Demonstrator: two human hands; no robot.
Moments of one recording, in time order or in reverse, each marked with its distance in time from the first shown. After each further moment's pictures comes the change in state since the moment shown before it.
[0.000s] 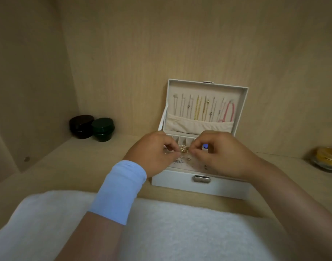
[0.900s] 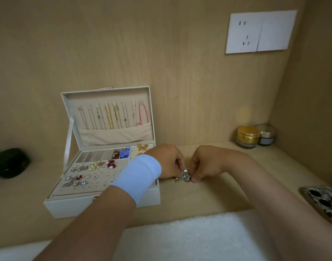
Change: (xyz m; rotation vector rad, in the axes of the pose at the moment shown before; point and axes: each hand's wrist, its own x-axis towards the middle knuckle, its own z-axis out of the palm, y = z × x) left_hand 0.109 0.152 0.168 0.334 -0.582 0.183; right_hand -0.081 0.167 -0.083 -0.083 -0.471 0.506
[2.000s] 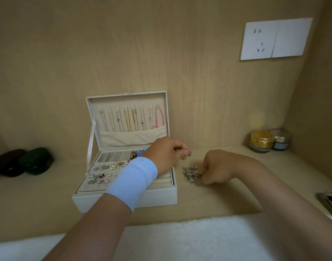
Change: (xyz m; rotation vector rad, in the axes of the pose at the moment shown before) left_hand -0.039 -0.018 -0.020 -0.438 0.304 -0.002; right_hand -0.012 -0.024 0.002 -0.078 0.030 0.082
